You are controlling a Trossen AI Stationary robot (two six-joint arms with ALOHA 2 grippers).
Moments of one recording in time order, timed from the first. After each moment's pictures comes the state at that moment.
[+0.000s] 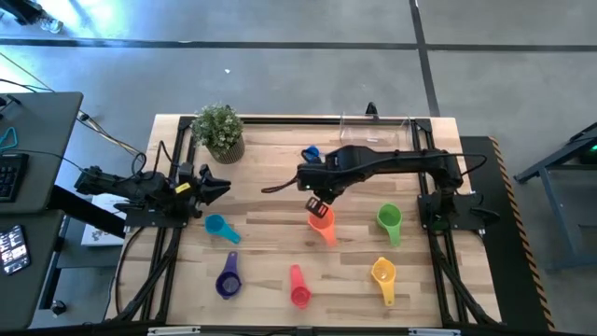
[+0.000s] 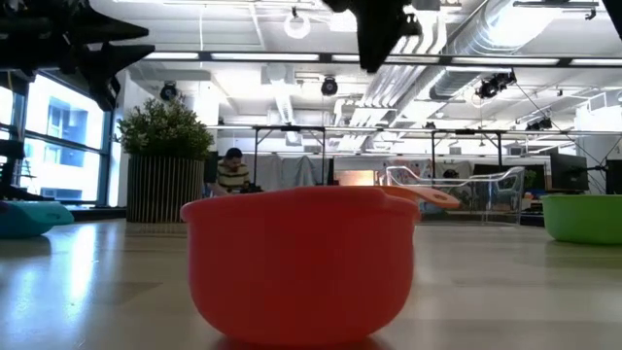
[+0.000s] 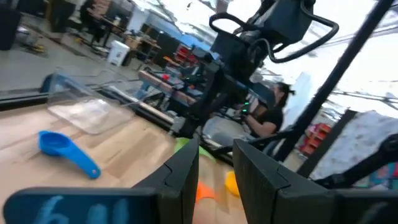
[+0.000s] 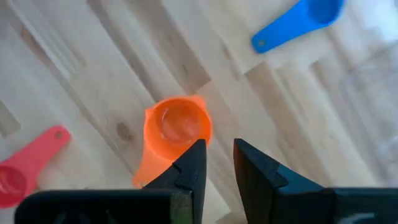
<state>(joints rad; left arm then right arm) -0.23 0.02 0.08 0.10 -0.35 -0.44 0.08 1.93 2.04 -1.47 0.19 0.64</state>
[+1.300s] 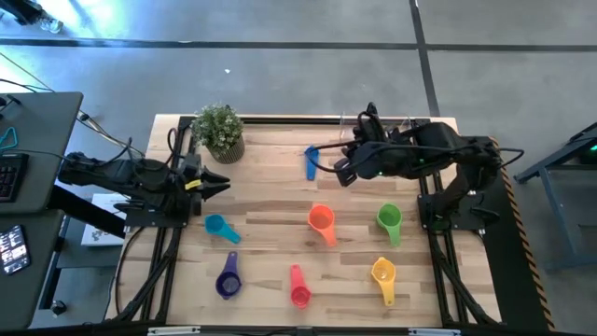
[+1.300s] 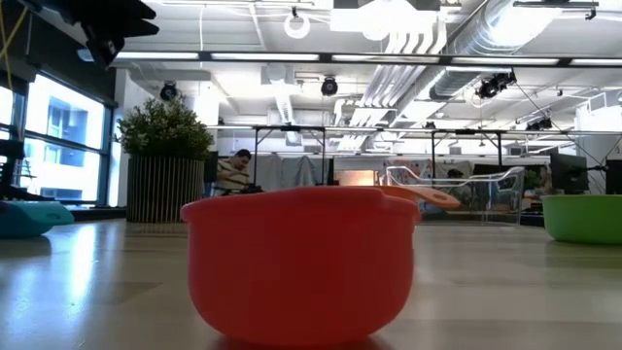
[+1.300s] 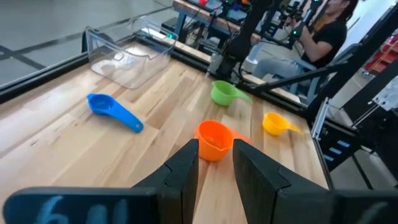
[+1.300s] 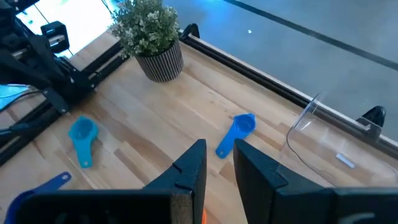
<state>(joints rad) -0.23 0.42 0.57 -0.43 -0.37 -0.46 0.20 1.71 2.31 -1.57 0.66 0.90</state>
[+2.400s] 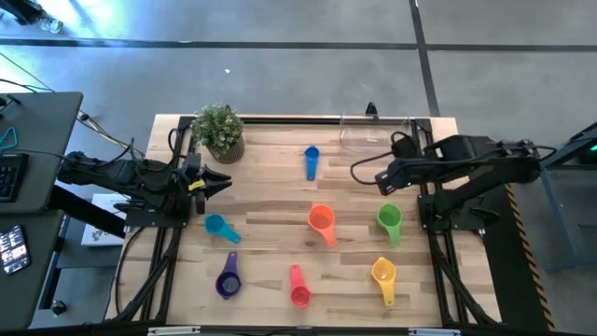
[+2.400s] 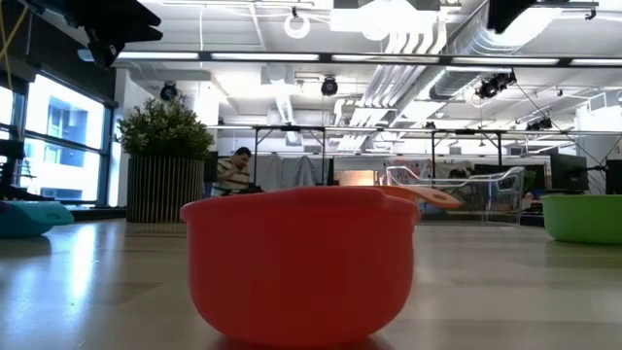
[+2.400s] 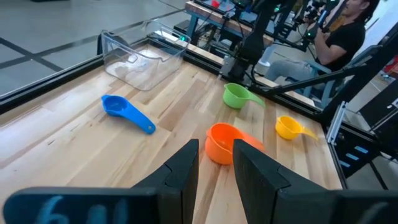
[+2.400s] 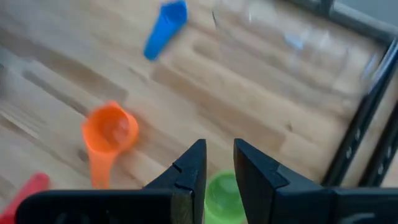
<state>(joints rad) -0.23 0.44 0.57 -0.43 -0.43 -0.46 0.18 1.23 1.49 -1.56 0.41 1.18</state>
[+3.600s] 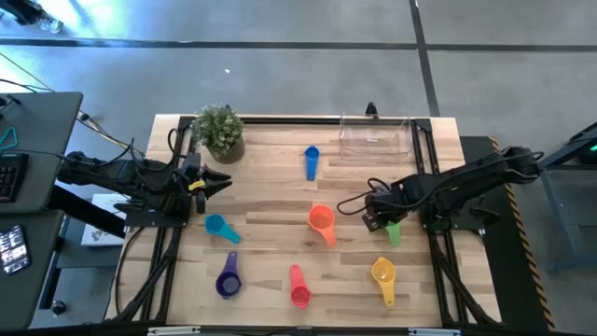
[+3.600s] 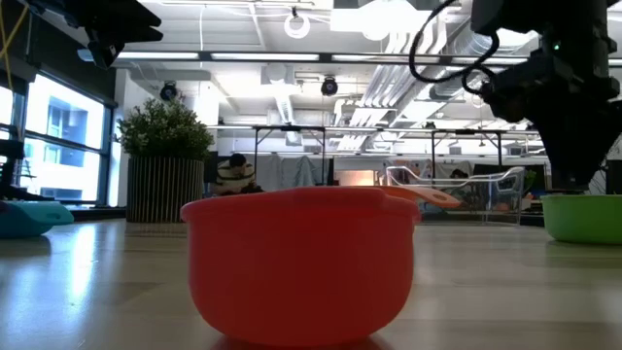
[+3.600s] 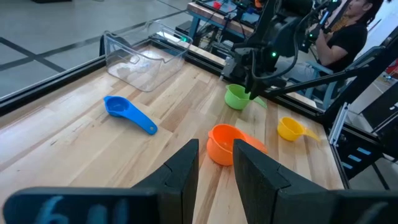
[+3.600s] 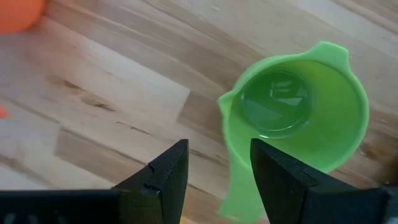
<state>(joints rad) -0.23 0.44 0.57 -0.43 -0.43 -0.46 0.18 1.23 0.75 -0.93 -0.06 1.30</state>
